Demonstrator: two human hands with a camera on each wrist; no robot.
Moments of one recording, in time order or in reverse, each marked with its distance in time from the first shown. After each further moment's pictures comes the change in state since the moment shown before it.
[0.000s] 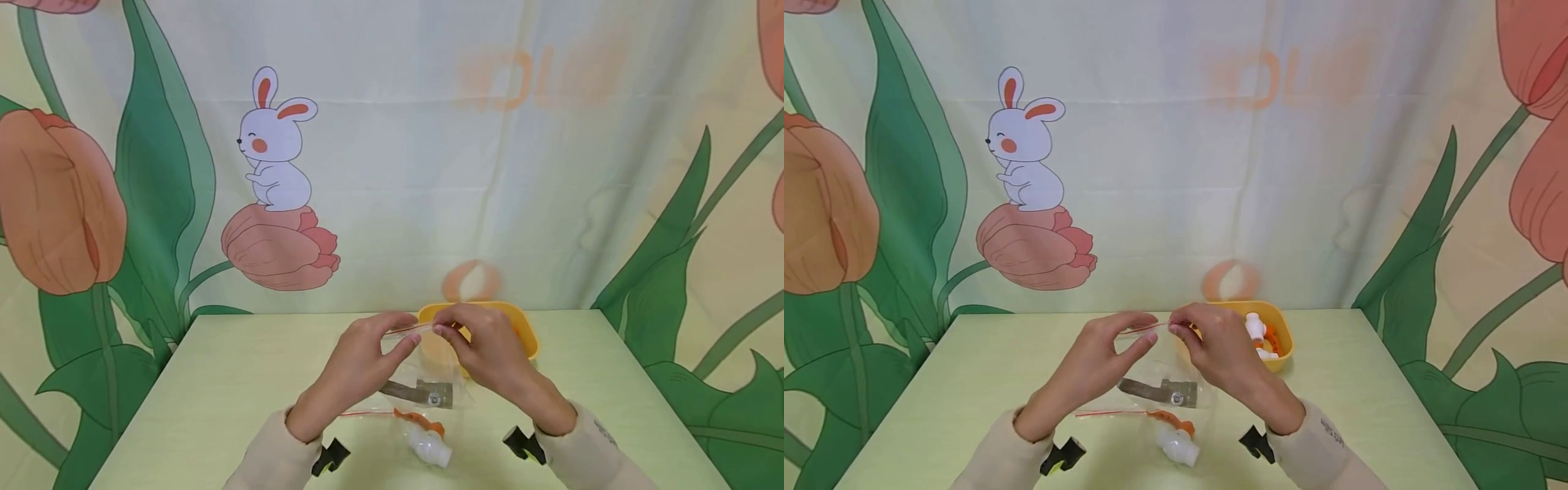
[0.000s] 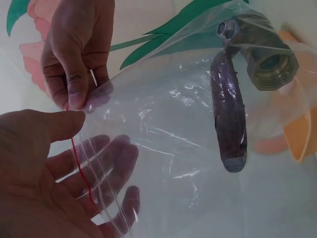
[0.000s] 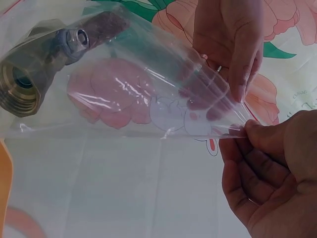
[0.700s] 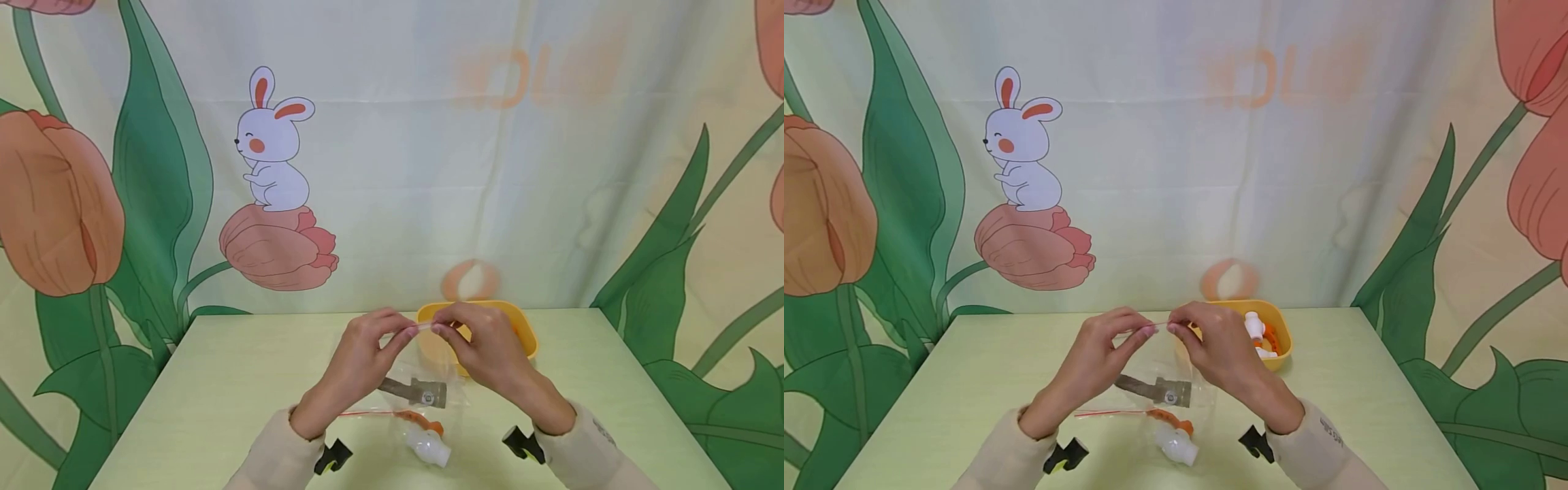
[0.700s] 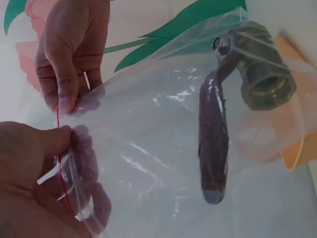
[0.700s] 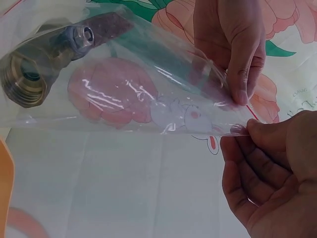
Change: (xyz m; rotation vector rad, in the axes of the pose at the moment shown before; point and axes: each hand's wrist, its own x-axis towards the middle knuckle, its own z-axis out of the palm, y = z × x) left_hand 0.006 -0.006 0.007 -0.034 0.086 0.149; right_hand 0.000 0.000 -0.002 0.021 -0.010 0.038
